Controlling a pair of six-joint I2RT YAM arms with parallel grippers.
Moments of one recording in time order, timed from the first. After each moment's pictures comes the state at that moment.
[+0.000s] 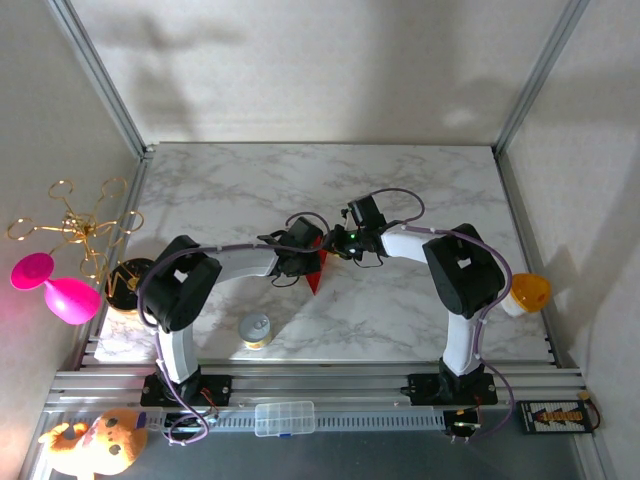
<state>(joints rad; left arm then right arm) -0.69 1.87 1.07 -0.24 -0.03 -0.78 0.55 1.92 1.09 -0.08 -0.47 0.77</state>
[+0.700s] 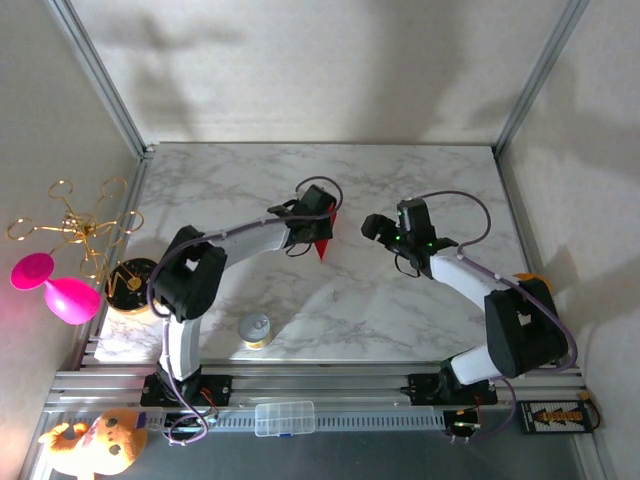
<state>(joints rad) -0.66 2.01 1.47 -0.41 -0.18 -0.70 0.39 1.43 0.79 -0.08 -0.06 0.71</state>
